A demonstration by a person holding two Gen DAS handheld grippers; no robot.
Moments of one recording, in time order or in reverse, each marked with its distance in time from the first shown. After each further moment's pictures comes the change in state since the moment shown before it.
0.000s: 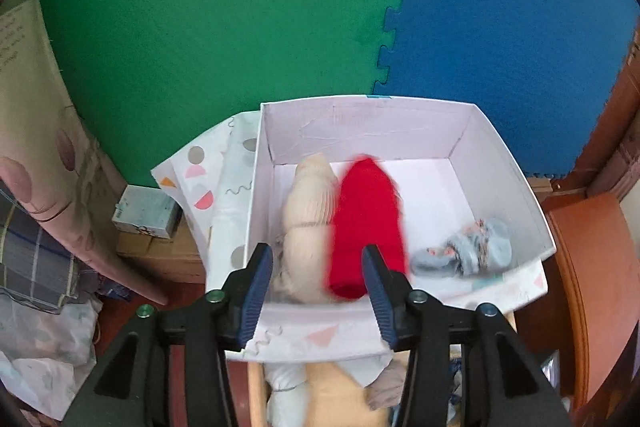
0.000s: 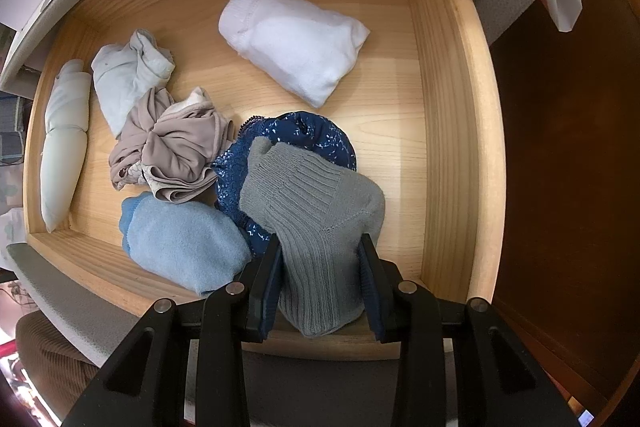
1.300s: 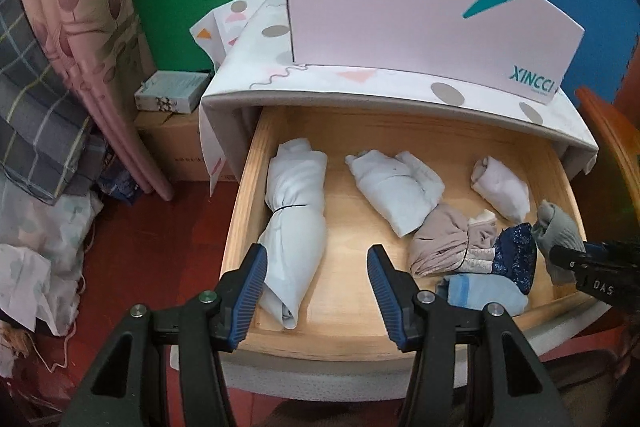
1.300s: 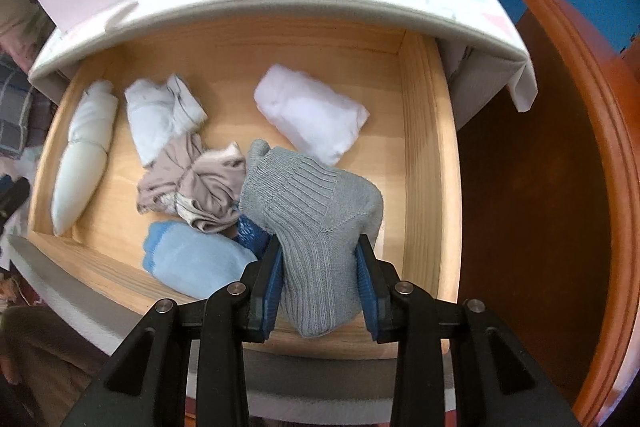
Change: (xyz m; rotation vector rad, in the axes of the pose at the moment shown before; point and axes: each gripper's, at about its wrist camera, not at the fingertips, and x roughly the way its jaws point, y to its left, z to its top) left arm 0.035 0.004 -0.229 -0.115 0.093 0.093; right arm -0.058 0.036 -0.022 -0.072 -0.252 -0.069
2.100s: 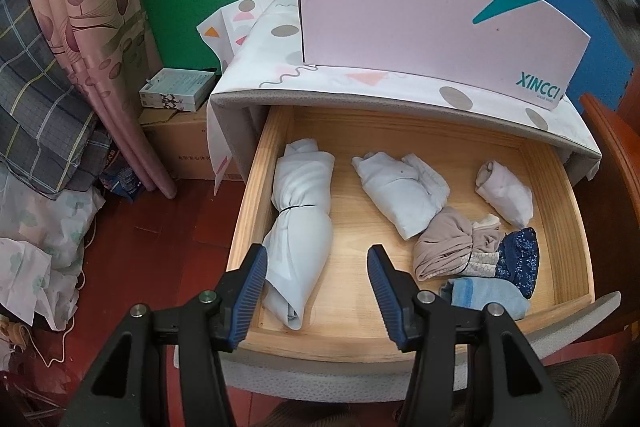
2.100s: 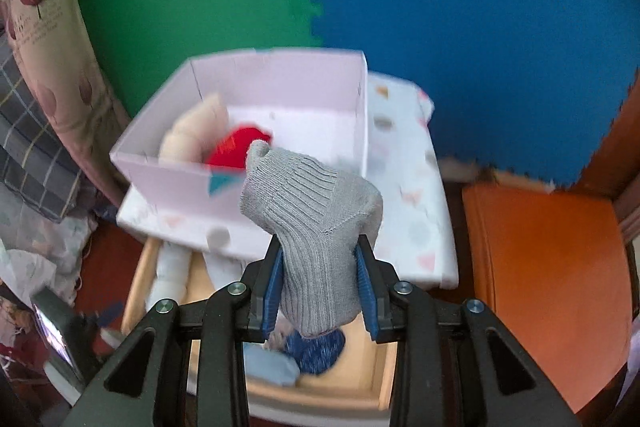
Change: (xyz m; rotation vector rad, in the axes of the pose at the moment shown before) left arm 0.000 0.002 -0.001 -0.013 -0.009 0.011; right arm -0.172 0.017 0.129 -0.057 -0.338 0.025
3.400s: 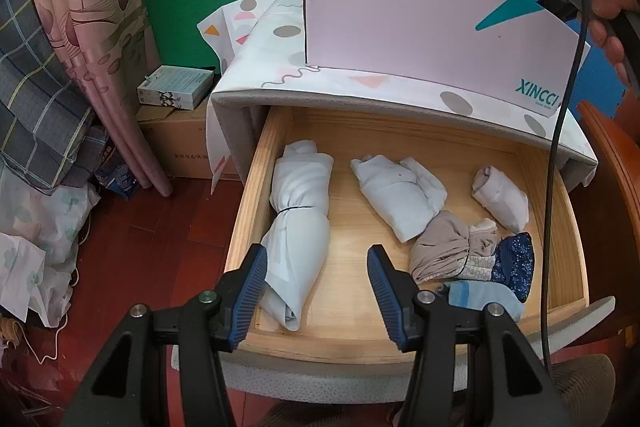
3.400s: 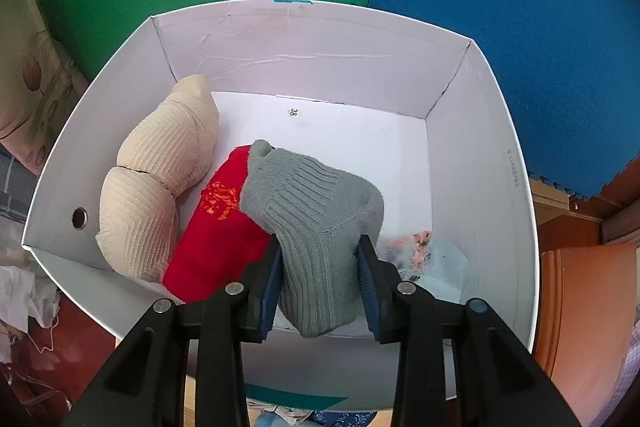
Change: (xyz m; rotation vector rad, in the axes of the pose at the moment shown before) left arm -0.001 0.003 -0.001 -0.020 -0.008 -0.020; right arm 0.153 0.060 0.064 -0.037 0.204 -0.052
